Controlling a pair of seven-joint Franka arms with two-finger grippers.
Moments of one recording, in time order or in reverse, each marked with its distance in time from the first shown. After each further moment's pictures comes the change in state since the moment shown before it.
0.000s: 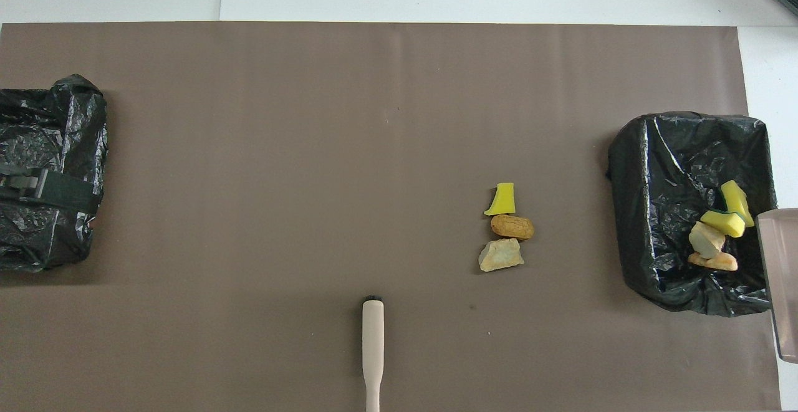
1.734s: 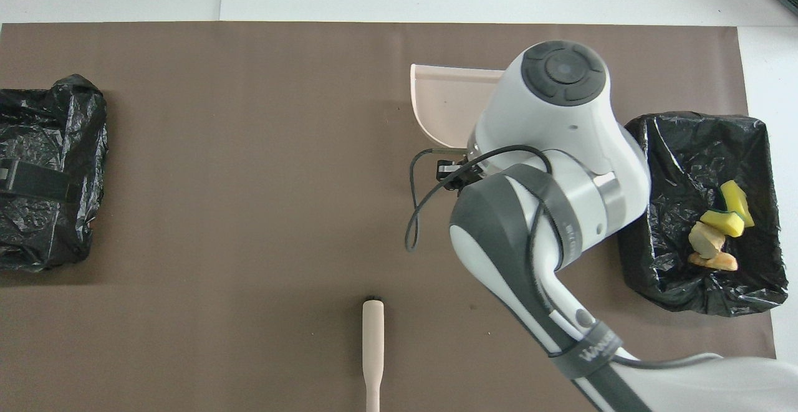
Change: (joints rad) left arm -0.081 -0.004 0.113 0.001 0.002 0.031 0.038; right arm 0.443 0.517 0.432 0.348 0.690 0.083 2.362
